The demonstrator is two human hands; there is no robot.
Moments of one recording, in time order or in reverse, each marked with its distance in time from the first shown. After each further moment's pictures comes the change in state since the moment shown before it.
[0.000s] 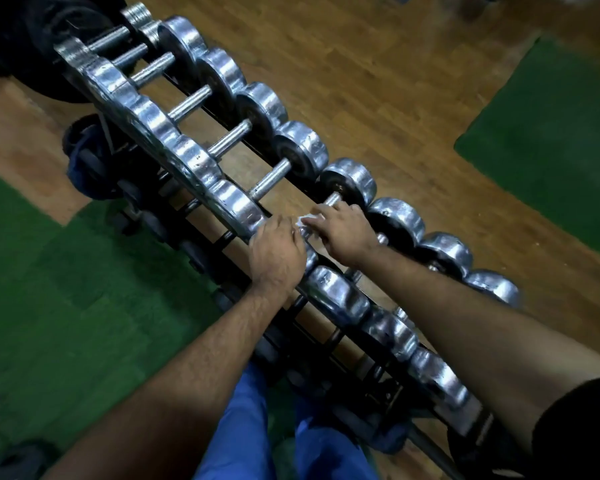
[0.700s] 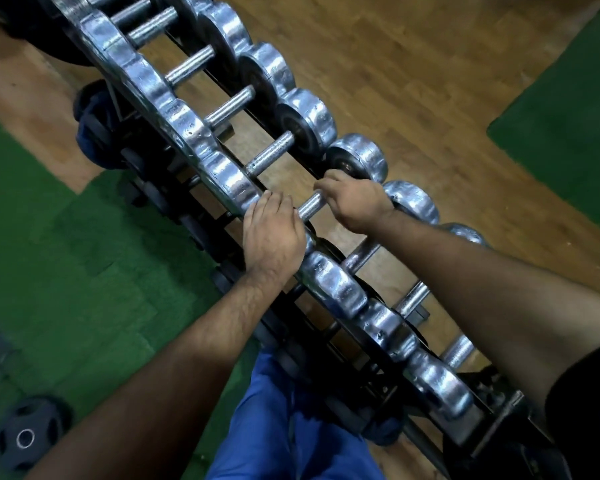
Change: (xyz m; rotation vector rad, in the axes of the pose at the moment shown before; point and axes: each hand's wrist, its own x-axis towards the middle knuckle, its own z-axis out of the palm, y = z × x) left_hand -0.004 0.004 0.023 0.146 0.078 0.021; right_hand 0.021 0.037 0.005 0.146 -0.034 0.022
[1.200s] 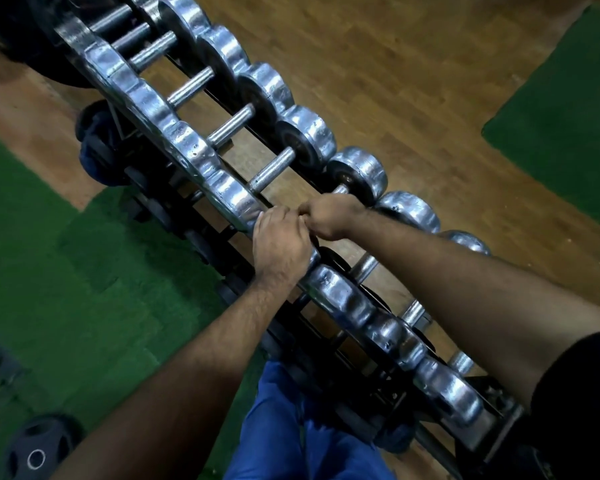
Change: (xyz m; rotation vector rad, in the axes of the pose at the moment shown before) left_hand 0.019 -0.005 0.008 -0.083 -0.036 -0.012; right_hand 0.028 -0.044 -0.014 0.013 -0.308 -0.041
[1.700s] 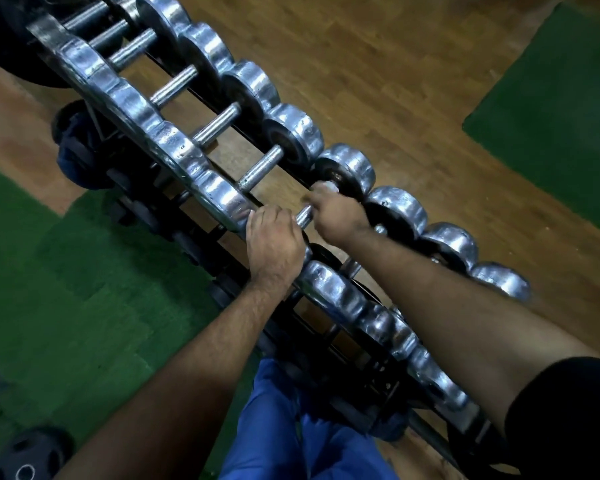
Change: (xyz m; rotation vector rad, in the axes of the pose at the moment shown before) left_hand -0.006 0.000 0.007 -0.010 0.089 0.025; right_hand -0.021 0.012 0.031 0.225 0.306 0.175
